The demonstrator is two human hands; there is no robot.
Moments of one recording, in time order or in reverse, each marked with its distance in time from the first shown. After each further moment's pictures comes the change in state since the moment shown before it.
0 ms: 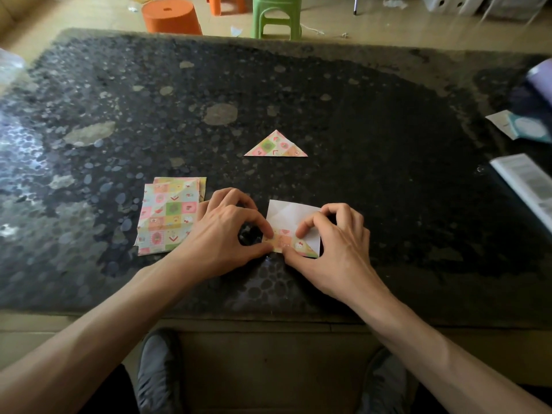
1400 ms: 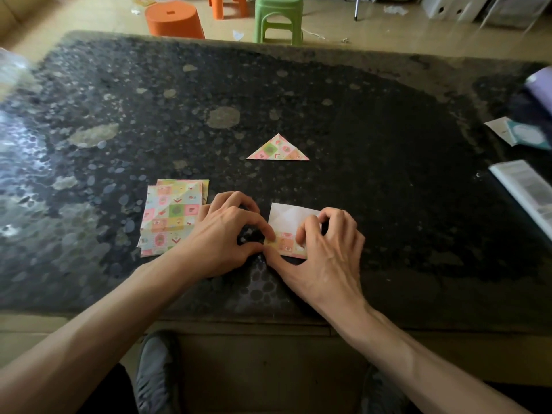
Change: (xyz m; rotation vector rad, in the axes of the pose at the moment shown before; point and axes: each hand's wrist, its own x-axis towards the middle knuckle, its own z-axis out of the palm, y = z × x) left_hand 0.000 0.001 -0.011 -0.035 -0.088 -0.015; right_hand -0.004 -0.013 0.026 -0.153 0.229 -0.018
